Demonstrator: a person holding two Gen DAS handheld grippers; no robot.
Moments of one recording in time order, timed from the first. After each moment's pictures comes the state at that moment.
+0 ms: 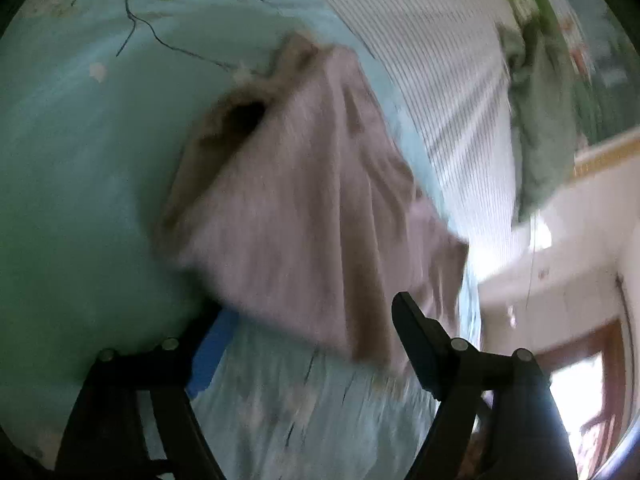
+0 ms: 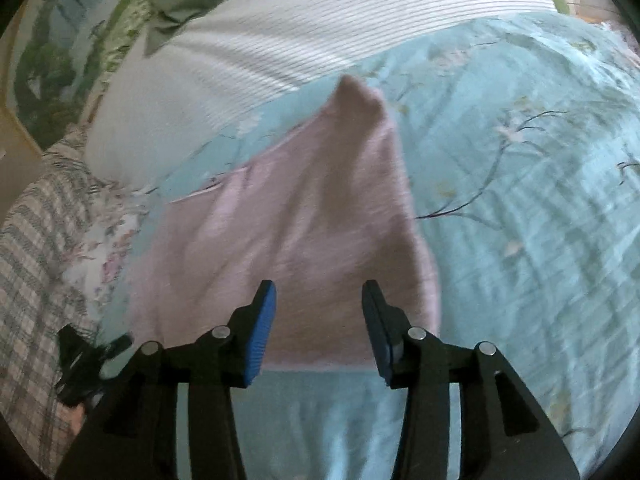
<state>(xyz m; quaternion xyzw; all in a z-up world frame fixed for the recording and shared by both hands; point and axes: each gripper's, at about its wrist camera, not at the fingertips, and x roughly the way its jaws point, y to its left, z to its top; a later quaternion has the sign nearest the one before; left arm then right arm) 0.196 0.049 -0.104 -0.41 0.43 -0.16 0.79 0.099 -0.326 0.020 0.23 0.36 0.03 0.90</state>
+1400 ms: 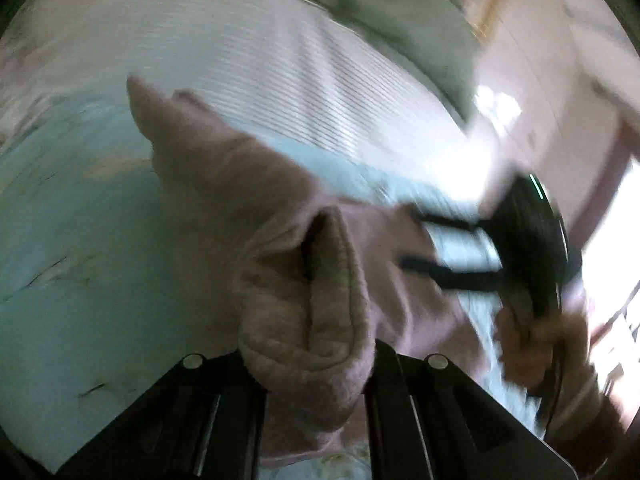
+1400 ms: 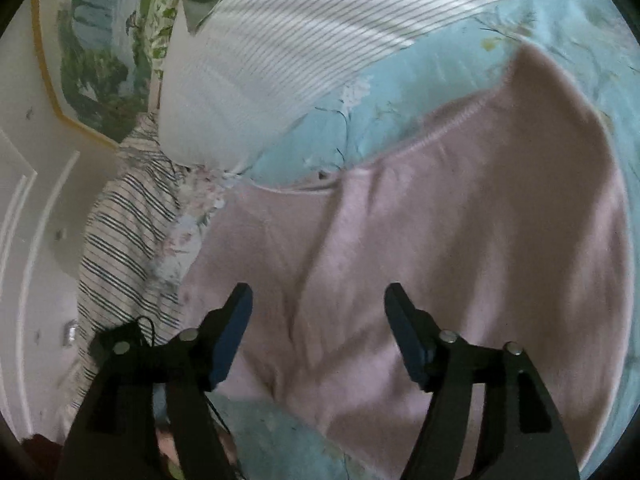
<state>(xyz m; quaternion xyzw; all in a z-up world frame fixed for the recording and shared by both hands) 0.224 -0.118 -0.010 -0.09 0.33 -0.28 0.89 0.226 -0.298 0.032 0.32 0.40 0.24 0.82</state>
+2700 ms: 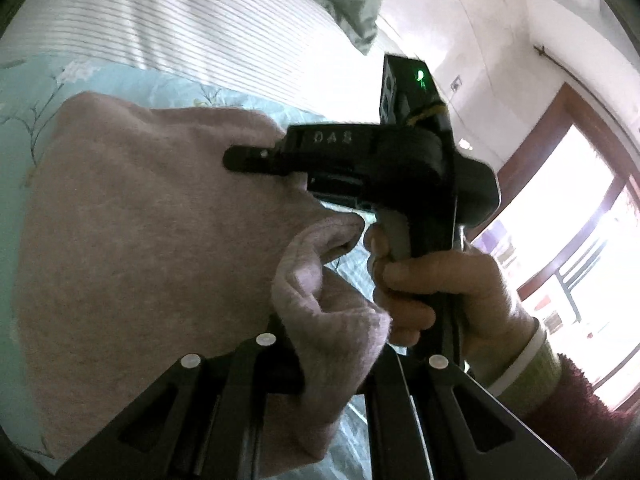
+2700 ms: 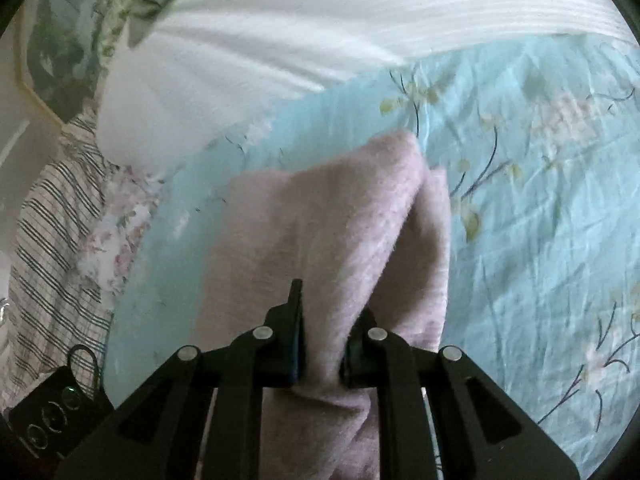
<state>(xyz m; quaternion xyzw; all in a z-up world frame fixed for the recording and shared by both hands) 0.225 -0.277 -0.026 -0.11 0.40 -0.43 0.80 0.225 -0.368 0.021 0.21 0.40 0.13 0.88</state>
